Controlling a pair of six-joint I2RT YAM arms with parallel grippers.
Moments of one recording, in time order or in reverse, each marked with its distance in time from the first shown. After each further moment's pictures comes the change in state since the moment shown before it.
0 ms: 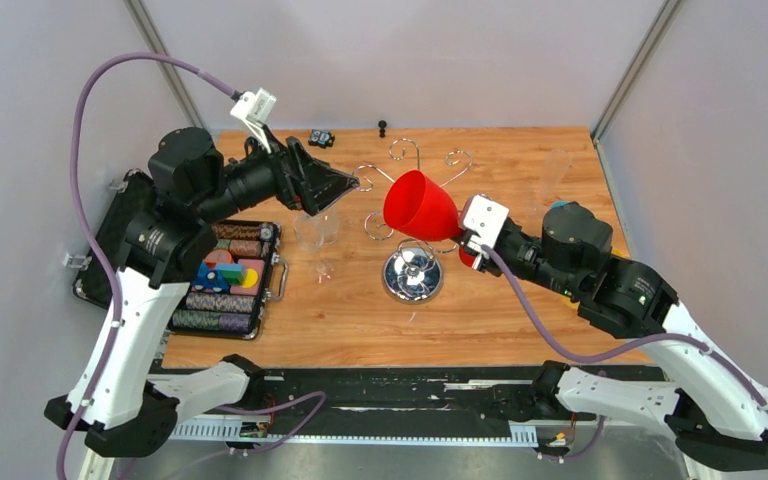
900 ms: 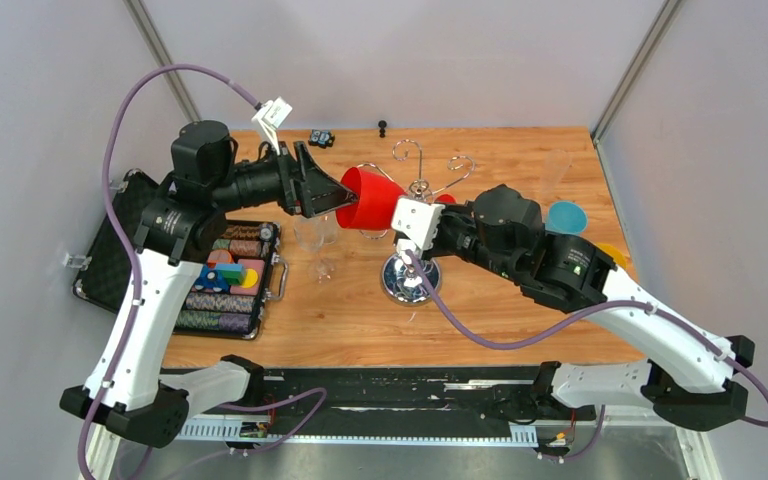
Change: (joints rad) left arm 0.150 0.049 -0.068 -0.052 0.309 -0.103; right arm 0.137 0.240 0.125 0.076 0.196 -0.274
